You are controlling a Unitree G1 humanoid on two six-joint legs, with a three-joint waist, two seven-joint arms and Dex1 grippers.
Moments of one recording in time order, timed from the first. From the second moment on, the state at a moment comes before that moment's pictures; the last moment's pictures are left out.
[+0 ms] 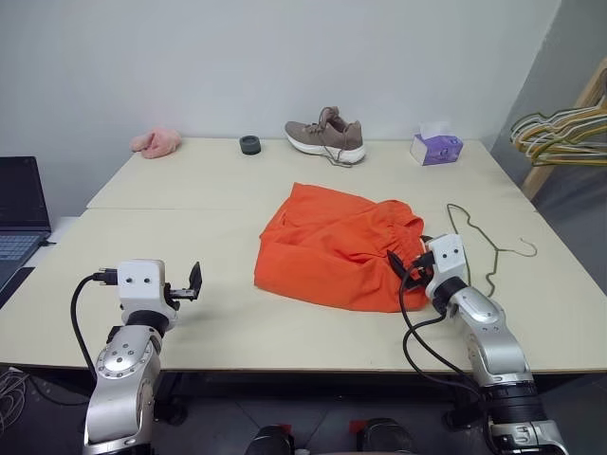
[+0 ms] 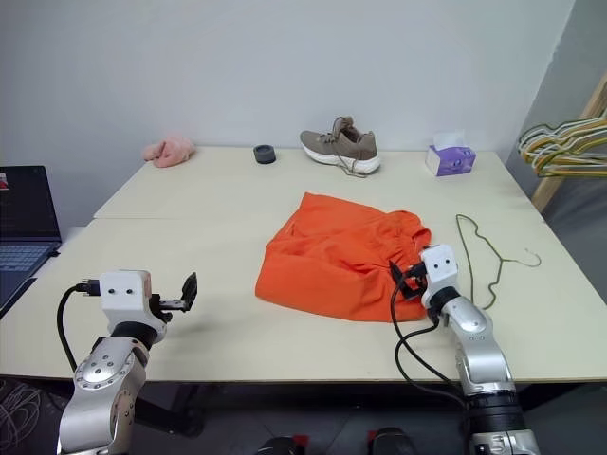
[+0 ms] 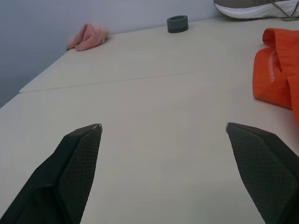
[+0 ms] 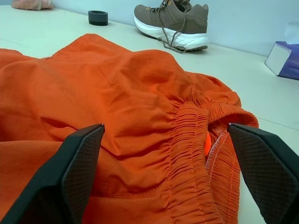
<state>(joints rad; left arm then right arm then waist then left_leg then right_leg) 0.09 0.33 0.32 -0.28 -0.15 0.34 -0.17 -0.20 -0.27 -0.02 0.04 0.09 0.16 0.36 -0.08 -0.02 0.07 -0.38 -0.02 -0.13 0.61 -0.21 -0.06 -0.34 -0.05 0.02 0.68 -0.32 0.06</state>
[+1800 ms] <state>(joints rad) -0.44 0.55 0.06 0.19 -0.32 0.38 -0.83 -0.17 -0.72 0.13 -0.41 0.38 0.54 0.96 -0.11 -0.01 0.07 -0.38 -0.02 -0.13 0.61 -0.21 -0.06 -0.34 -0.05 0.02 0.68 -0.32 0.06</state>
